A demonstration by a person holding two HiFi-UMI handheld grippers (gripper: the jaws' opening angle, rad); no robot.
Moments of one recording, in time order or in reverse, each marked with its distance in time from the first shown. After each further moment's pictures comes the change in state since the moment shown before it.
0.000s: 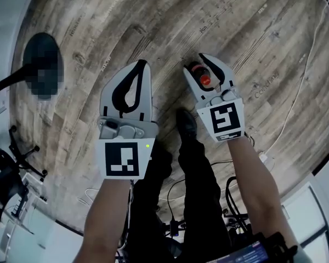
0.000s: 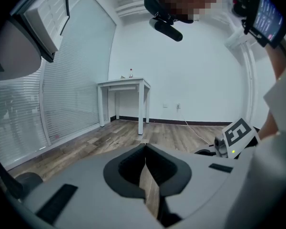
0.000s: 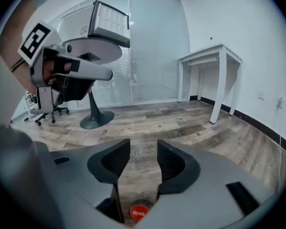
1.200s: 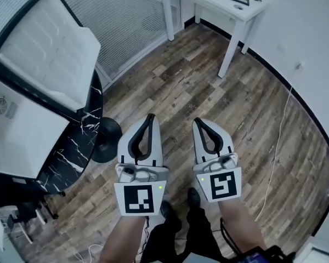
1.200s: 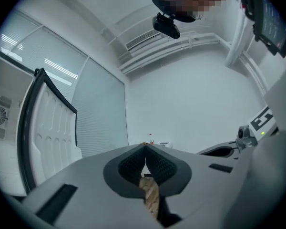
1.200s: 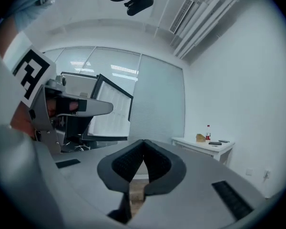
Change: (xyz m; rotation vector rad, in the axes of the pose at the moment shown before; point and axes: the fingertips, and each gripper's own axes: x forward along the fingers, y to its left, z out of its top) left arm -0.270 0.065 0.501 0.106 -0.492 0.253; right arm -0.304 0.089 0.544 -0.143 -0.682 -0.142
